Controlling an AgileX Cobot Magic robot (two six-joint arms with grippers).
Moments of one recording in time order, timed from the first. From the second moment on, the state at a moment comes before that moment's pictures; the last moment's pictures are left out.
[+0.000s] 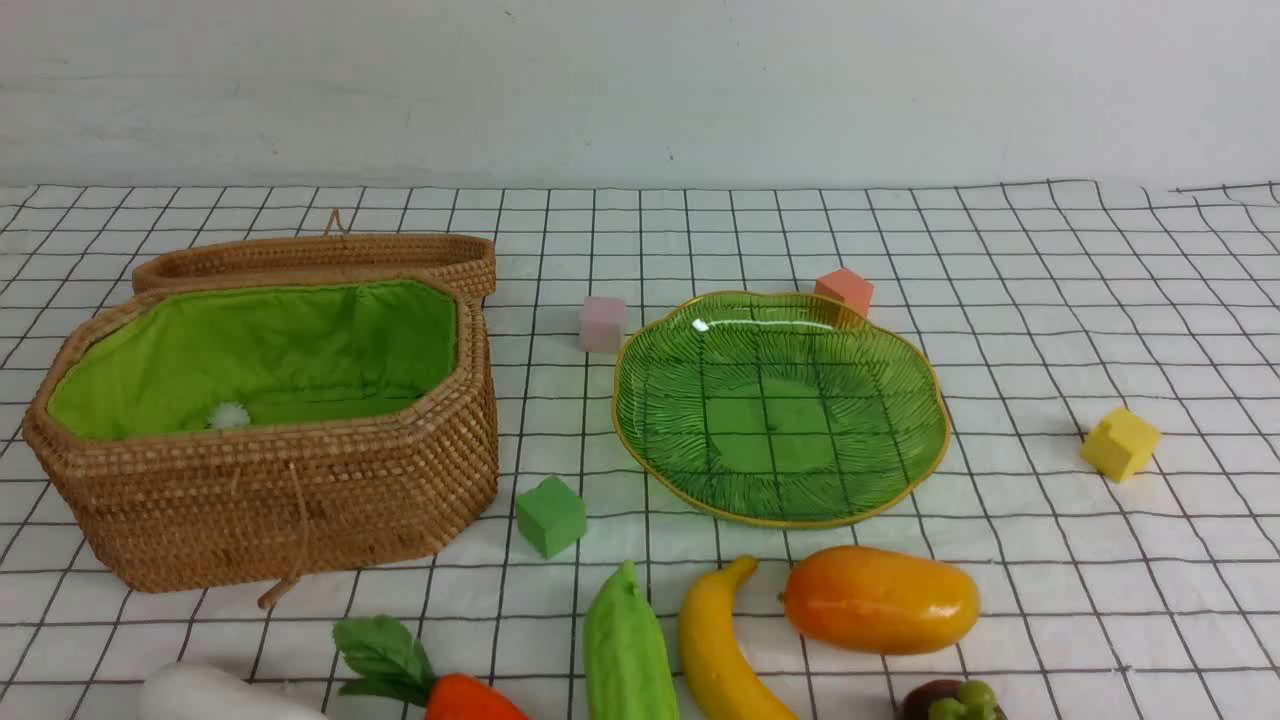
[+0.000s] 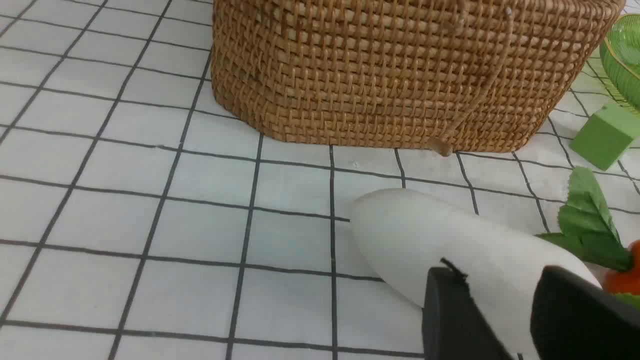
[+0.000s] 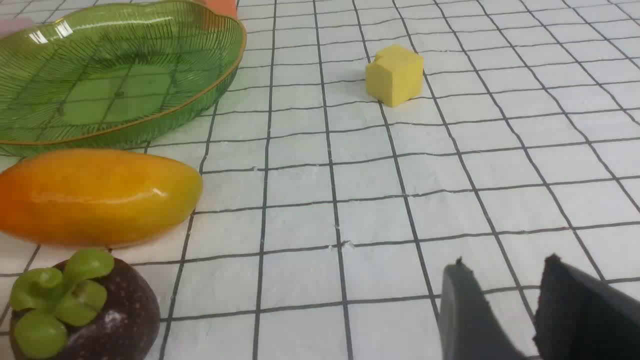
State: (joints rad) right arm -0.04 -0.01 0.01 0.07 0.39 -0.02; left arm -0.05 -0.01 0.03 -0.03 0.39 -0.19
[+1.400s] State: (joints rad) right arm -0.04 -0.01 0.01 0.07 0.39 -0.02; left arm -0.05 0.37 -0.74 -0.26 0.61 -0.46
